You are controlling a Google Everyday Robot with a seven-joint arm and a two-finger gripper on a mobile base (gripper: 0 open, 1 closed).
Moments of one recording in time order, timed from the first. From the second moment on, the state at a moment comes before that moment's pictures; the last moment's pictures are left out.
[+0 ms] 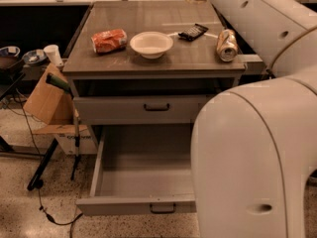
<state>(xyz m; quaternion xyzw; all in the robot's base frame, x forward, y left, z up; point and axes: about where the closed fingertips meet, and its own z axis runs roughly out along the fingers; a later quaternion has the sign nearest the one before) 0.867 -0.138 0.985 0.11 0.88 0.02 0.46</state>
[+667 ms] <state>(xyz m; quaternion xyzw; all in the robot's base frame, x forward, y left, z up) 0.887 -0.115 0.944 0.11 0.89 0.02 0.43</state>
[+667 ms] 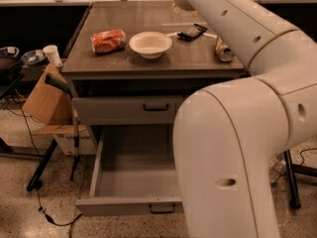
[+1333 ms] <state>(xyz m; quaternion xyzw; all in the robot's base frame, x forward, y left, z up) 0.904 -0.105 0.918 0.12 0.90 0.00 0.42</state>
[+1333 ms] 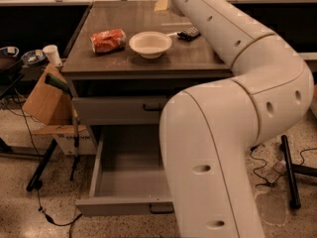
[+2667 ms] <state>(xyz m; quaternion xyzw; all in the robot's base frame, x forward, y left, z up) 0.925 -0.089 0.873 0.17 0.90 -0.03 0.39</state>
